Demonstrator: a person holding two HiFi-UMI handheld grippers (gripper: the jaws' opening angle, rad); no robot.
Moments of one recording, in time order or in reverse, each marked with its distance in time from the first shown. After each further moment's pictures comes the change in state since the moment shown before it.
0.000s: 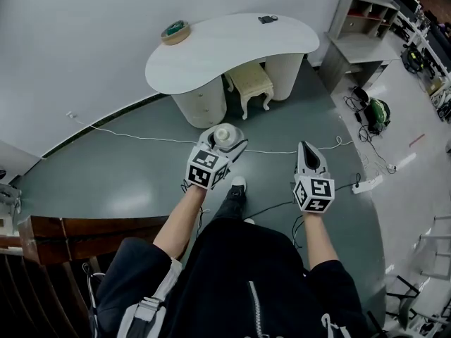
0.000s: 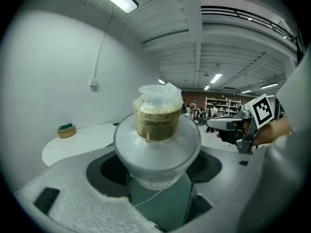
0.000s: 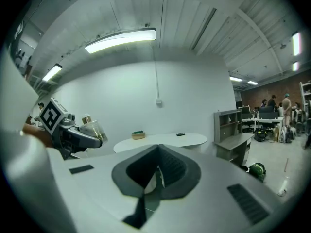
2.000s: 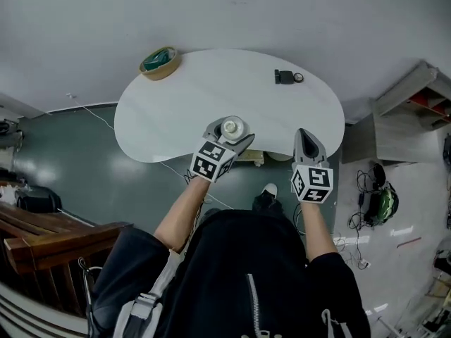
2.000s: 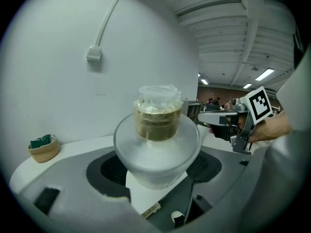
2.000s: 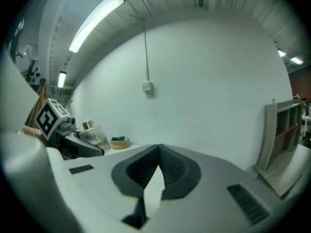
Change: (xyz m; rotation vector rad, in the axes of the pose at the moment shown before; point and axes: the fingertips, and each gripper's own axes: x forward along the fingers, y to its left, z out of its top) left arm 0.549 0.347 0.177 -0.159 0.064 0.296; right arm 0.675 -0.296 0.118 -0.060 0.072 0.395
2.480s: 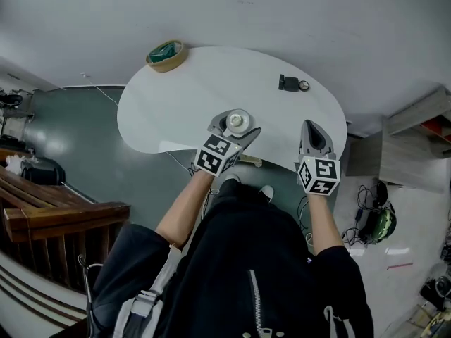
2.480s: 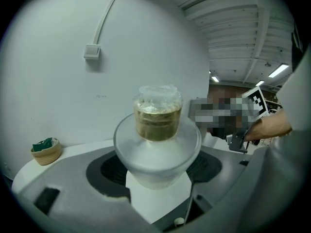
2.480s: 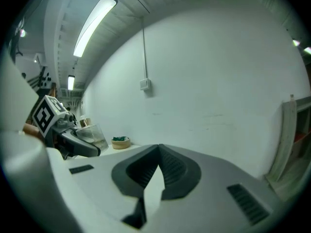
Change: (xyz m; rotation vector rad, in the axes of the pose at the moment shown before) left arm 0.070 0.005 0.039 -0.024 0.011 0.113; right arm 0.067 -0.076 0.020 -0.022 0.016 0.131
